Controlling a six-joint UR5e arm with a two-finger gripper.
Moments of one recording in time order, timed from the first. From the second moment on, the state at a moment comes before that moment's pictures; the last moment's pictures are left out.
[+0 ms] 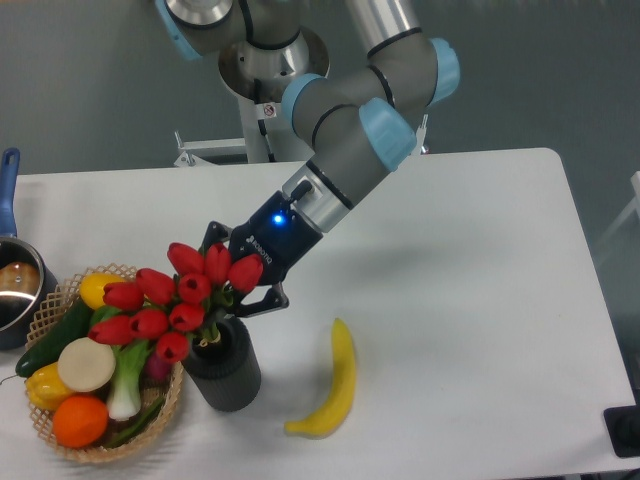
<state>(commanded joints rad) 2.51 -1.82 -1.77 -0.69 0.40 0.99</state>
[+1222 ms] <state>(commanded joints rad) 2.59 -1.81 -1.52 -0.70 0.32 0.64</state>
